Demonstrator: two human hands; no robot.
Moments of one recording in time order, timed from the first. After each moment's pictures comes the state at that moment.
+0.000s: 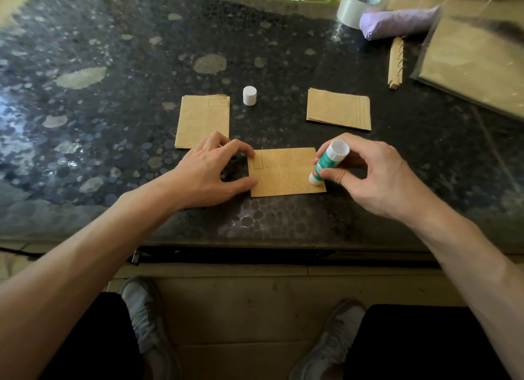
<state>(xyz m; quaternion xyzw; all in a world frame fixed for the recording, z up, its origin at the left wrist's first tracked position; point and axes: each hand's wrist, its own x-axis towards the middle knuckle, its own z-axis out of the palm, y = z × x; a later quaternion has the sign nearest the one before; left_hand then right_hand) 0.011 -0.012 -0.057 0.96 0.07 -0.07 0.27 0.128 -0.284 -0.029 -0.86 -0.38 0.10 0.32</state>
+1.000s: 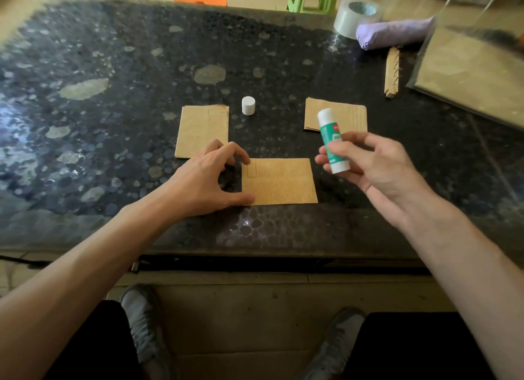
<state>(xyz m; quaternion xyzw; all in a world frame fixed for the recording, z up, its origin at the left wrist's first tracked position) 0.008 -0.013 -0.052 0.95 0.08 -0.04 0.30 0.130 -0.267 -0.015 -0.68 -0.01 0.25 0.69</state>
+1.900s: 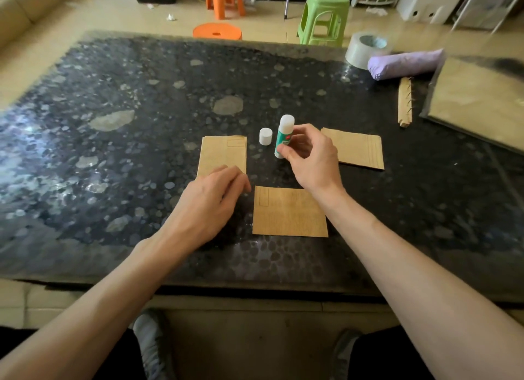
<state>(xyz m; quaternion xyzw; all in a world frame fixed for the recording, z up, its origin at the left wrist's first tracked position) 0.009 0.005 -0.059 0.94 0.10 0.13 0.30 0.176 -0.143 -0.073 -0.83 -0.24 -0.01 0.50</state>
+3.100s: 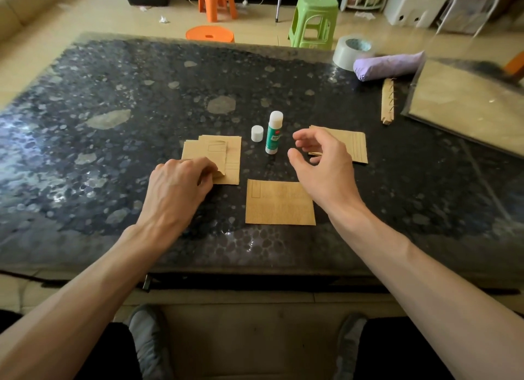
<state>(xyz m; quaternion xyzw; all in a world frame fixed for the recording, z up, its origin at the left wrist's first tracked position) -0.008 0.021 -0.044 0.96 0.15 0.22 0.12 0.123 -0.187 -0.024 -0.85 -0.21 -0.01 0.49</state>
